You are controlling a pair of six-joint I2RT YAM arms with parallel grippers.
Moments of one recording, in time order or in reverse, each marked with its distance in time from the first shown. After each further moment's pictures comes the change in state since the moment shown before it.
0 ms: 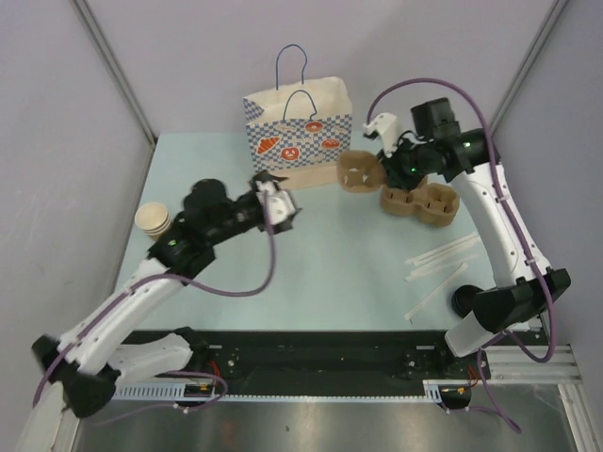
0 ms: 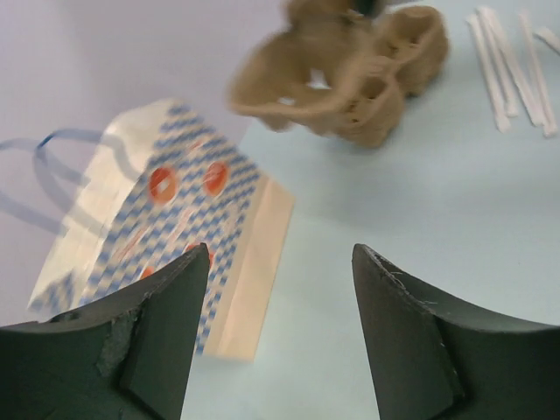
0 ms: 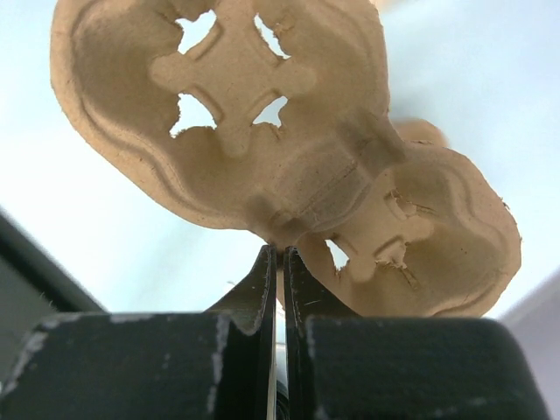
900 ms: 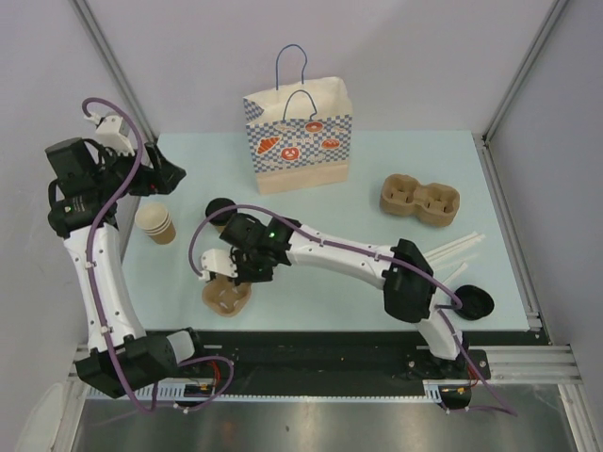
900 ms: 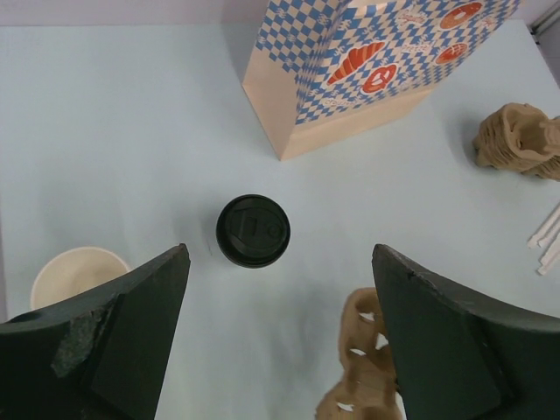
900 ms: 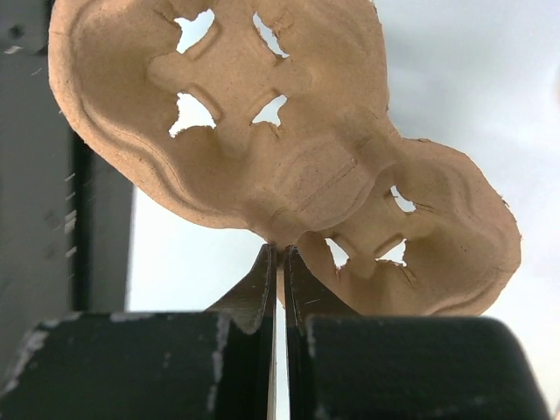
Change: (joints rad) left arm 1.102 0.123 0.414 -0.607 0.375 -0.576; right arm 0.861 0.519 0.043 0.273 0.075 -0.088
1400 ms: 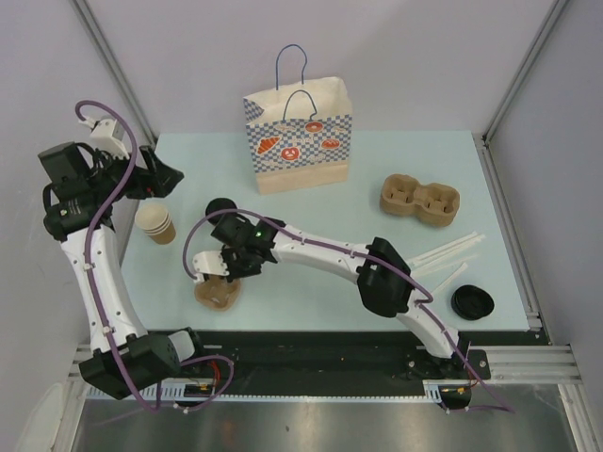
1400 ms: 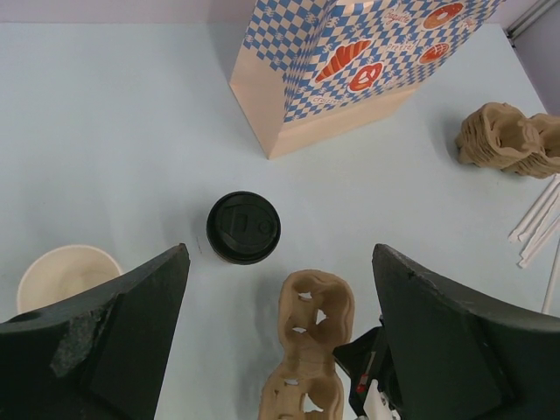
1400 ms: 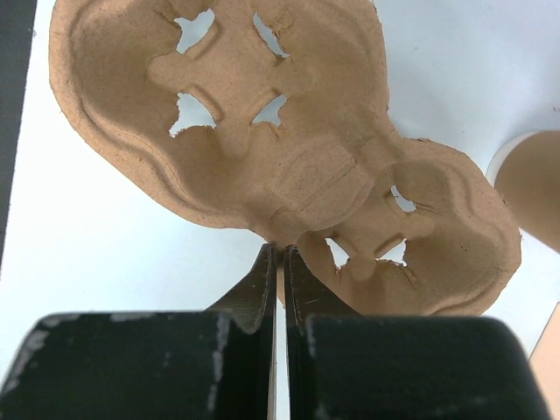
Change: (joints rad) left arm 0.052 -0.002 -0.014 -0.013 0.094 0.003; right arm -0.026 0.205 0.158 0.097 -0.013 -0.189
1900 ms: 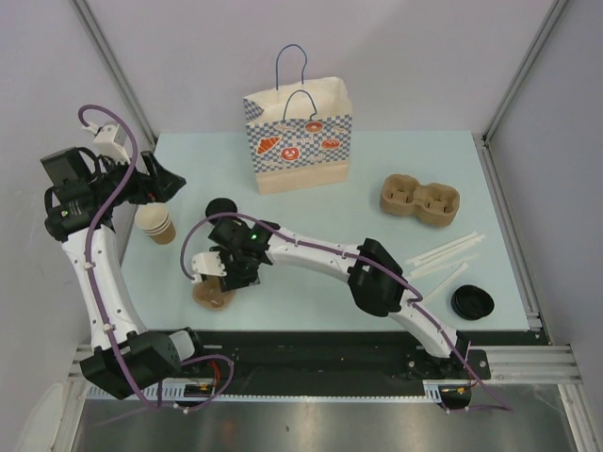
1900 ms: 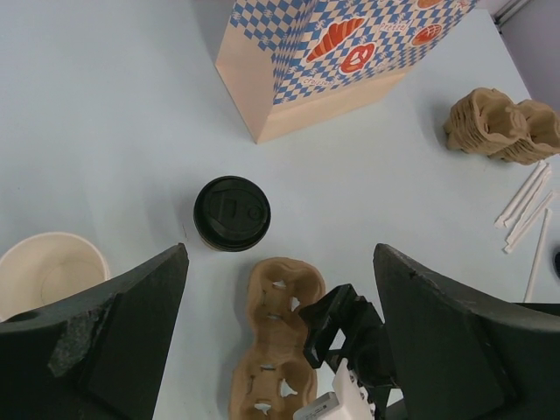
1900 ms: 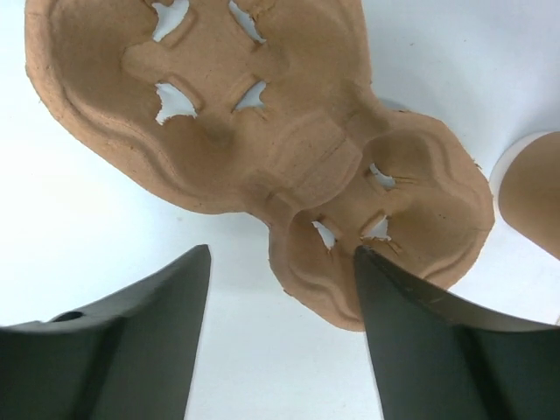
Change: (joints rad) left arm 0.024 0.000 -0.035 -0.025 0.047 0.021; right arm -0.003 0.073 0.042 0.024 0.036 0.001
